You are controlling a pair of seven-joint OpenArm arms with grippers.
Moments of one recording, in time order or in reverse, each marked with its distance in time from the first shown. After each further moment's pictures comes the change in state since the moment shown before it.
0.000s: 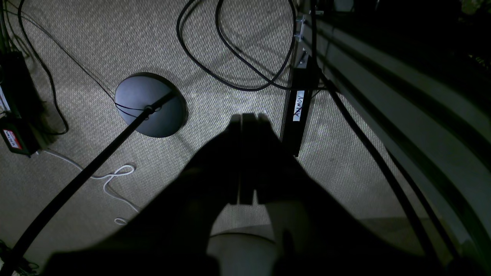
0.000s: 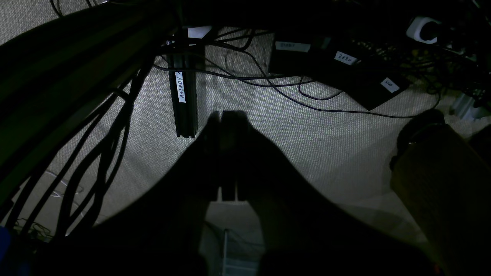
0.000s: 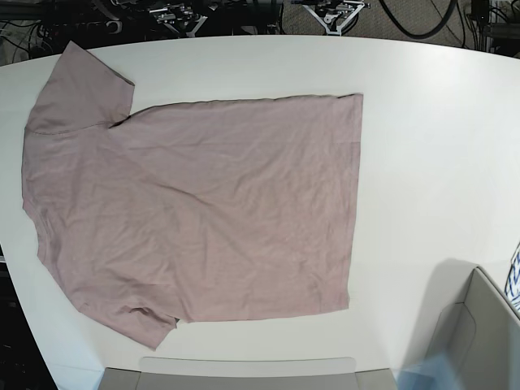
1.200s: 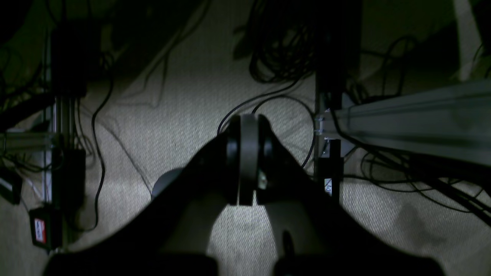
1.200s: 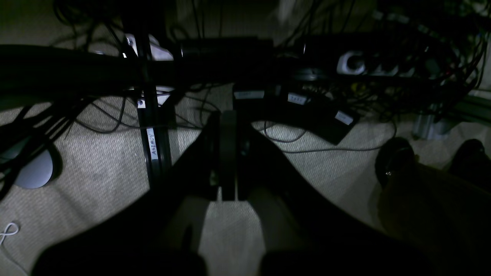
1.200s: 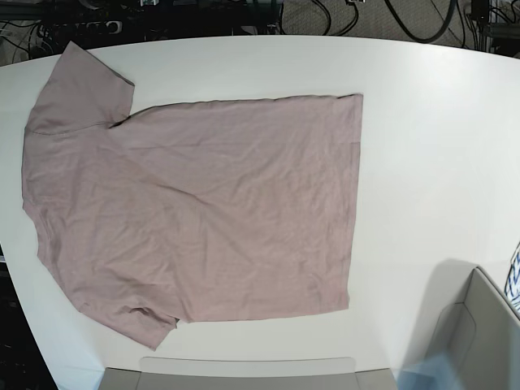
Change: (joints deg) left arm 16.4 -4.1 -0.1 -0.2 0.0 -0.4 -48.9; right arm -17.4 6.6 0.2 0.3 6.1 0.5 40.7
